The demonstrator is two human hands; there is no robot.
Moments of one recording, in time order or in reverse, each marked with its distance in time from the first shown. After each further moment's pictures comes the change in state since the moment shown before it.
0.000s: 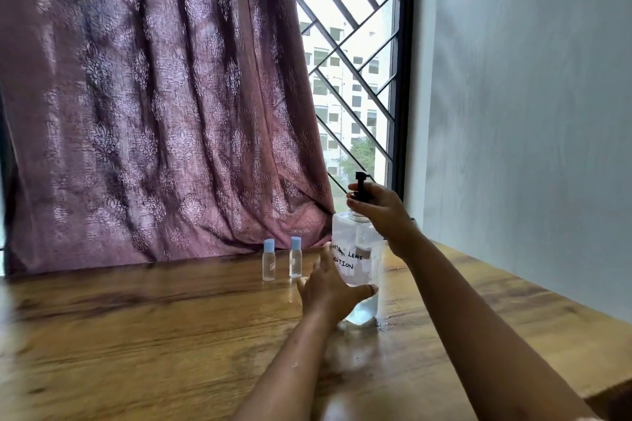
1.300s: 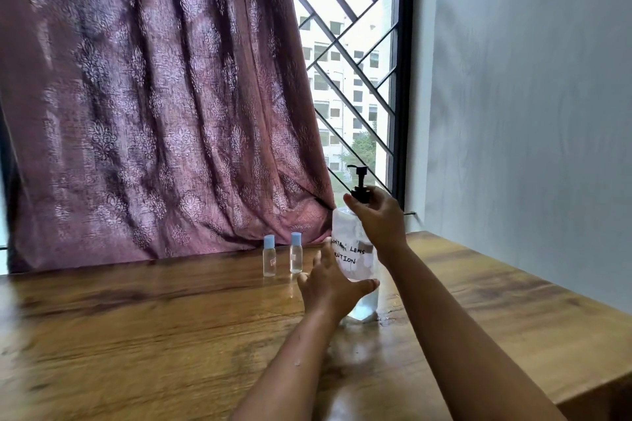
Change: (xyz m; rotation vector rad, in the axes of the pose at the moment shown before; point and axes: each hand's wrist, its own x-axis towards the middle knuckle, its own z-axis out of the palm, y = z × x) left_hand -0.004 0.005 0.003 0.098 0.031 -0.019; right_hand -0.003 0.029 0.017 -0.168 0.331 -0.039
